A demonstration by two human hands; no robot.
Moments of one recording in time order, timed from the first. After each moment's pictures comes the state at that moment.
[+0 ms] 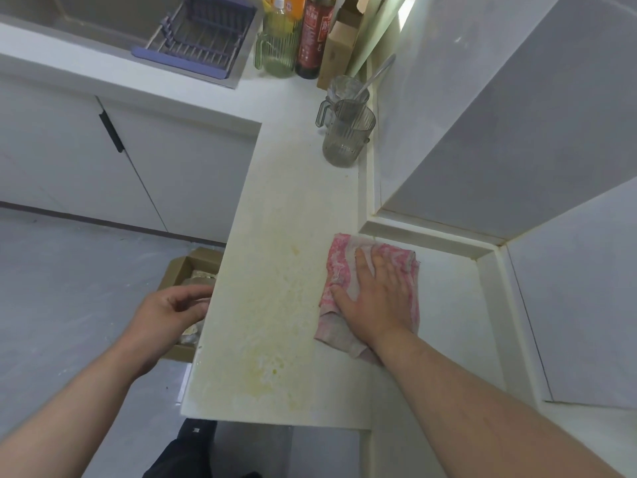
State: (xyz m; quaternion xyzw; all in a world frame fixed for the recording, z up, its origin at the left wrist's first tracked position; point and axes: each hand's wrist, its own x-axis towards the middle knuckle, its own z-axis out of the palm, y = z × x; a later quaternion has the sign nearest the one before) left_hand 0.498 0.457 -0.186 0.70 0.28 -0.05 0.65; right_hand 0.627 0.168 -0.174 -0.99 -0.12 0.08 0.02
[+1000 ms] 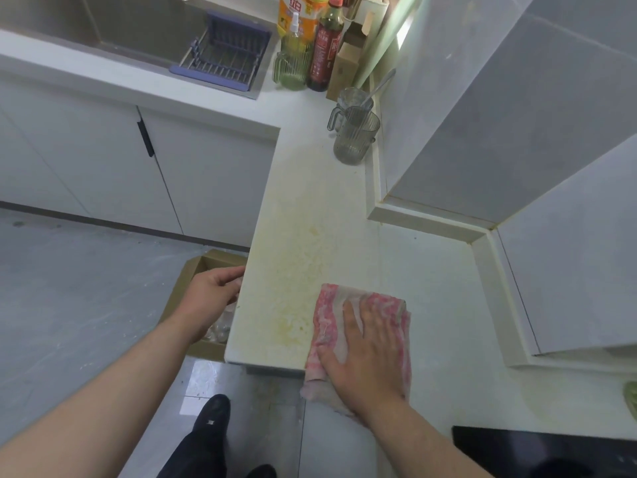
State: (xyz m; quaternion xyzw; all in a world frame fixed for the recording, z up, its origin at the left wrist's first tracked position) left_hand 0.480 0.450 -0.198 0.67 0.27 -0.05 0.69; right_hand 0.470 0.176 -0.162 -0.98 -0.12 0.14 0.04
